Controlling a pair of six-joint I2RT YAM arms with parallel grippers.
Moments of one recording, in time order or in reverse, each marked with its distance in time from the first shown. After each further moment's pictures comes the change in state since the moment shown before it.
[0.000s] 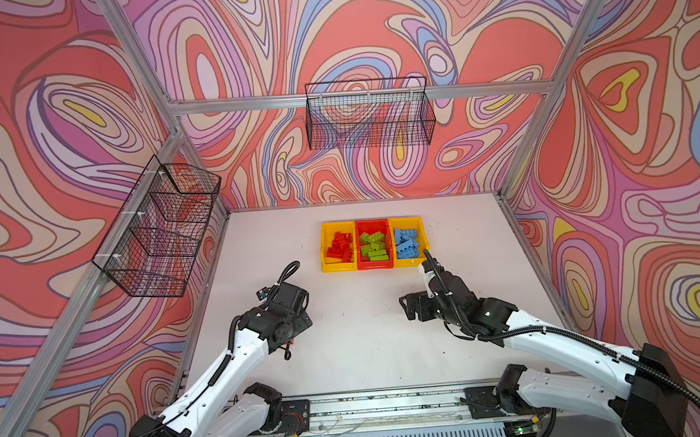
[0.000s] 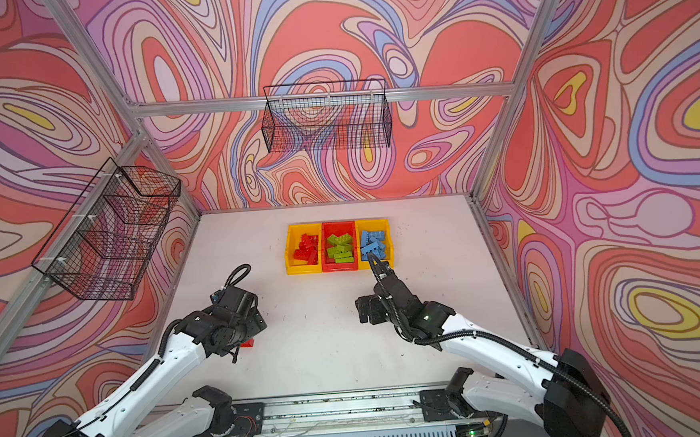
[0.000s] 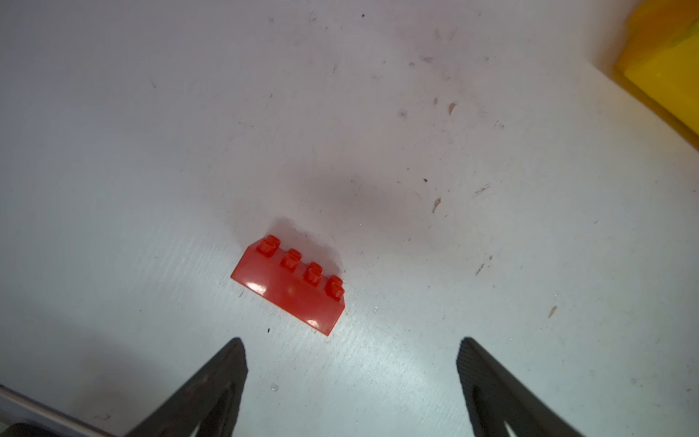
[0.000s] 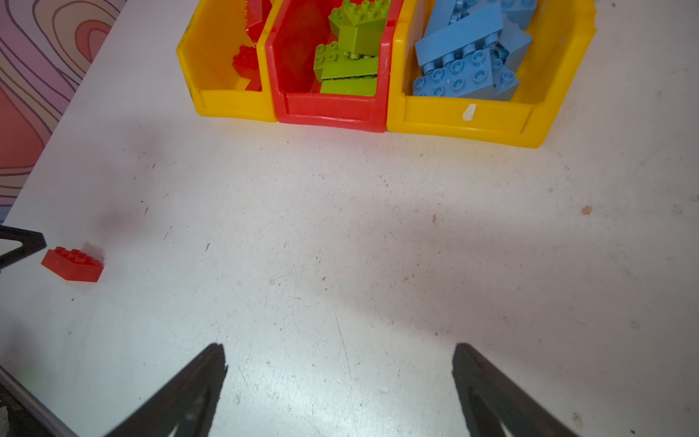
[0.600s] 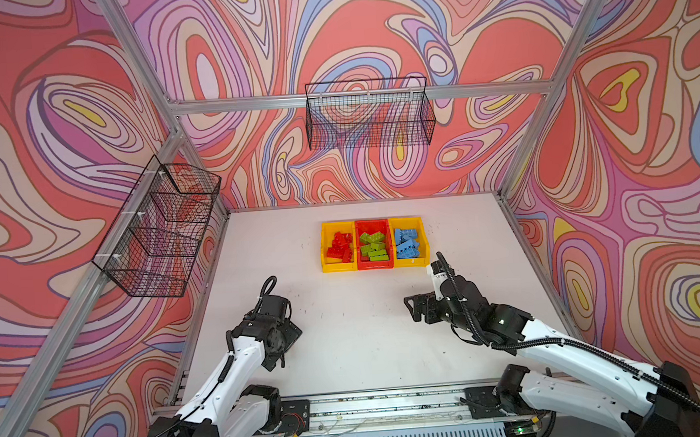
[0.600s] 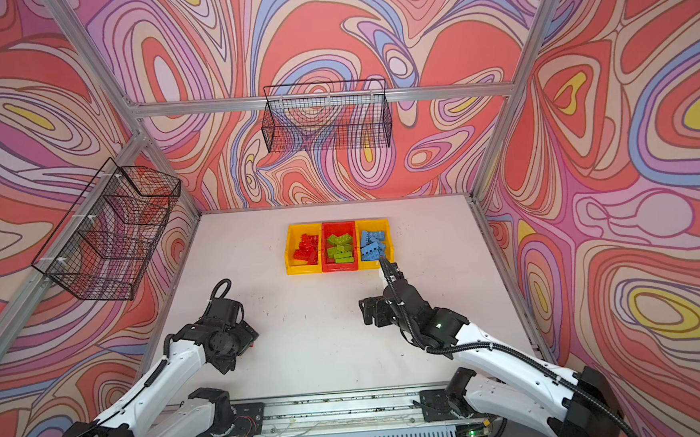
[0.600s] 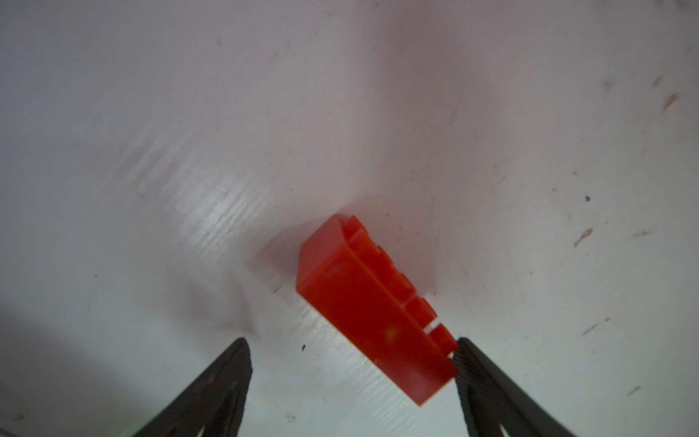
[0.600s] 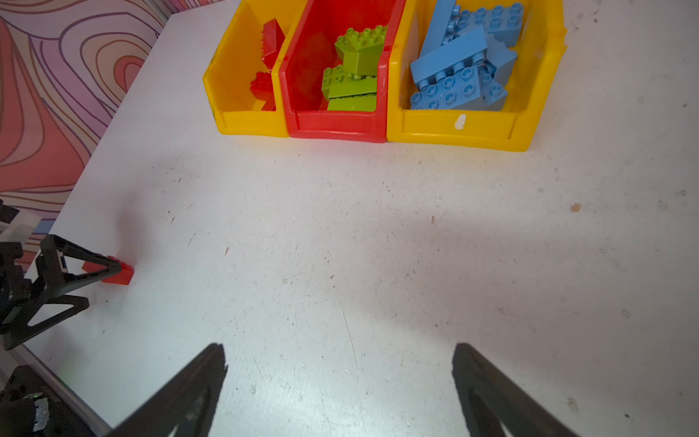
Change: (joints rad) left arm 0.247 0.015 -0.191 0.128 0.200 -0.061; right arm 0.000 -0.116 -0.046 -0.010 -0.002 0.027
